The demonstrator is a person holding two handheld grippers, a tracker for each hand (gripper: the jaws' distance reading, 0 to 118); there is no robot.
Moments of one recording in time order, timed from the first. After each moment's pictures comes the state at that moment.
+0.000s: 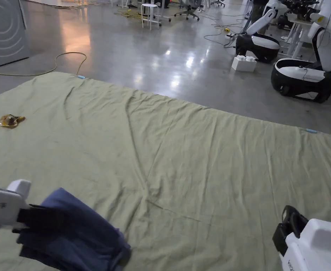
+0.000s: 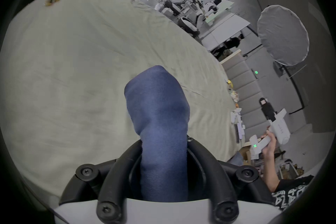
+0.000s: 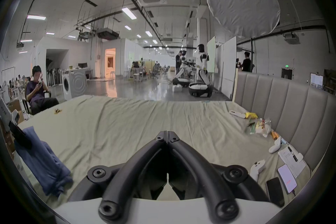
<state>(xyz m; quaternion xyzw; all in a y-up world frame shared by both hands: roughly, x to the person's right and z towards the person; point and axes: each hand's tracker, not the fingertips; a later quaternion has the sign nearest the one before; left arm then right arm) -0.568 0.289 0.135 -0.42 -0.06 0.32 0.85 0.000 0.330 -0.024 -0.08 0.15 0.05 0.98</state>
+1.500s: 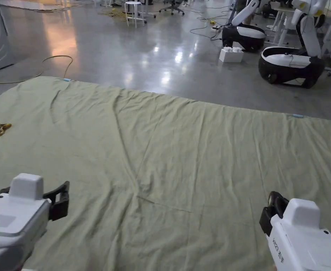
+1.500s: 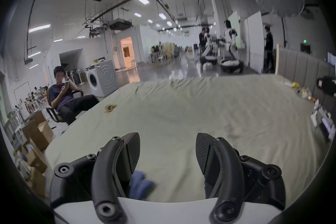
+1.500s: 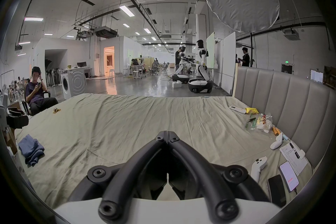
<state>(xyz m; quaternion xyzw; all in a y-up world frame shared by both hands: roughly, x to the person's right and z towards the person) -0.371 0.303 0.116 -0.18 0.23 -0.02 0.96 0.011 0.310 -0.040 -0.11 0.15 0.04 0.98</state>
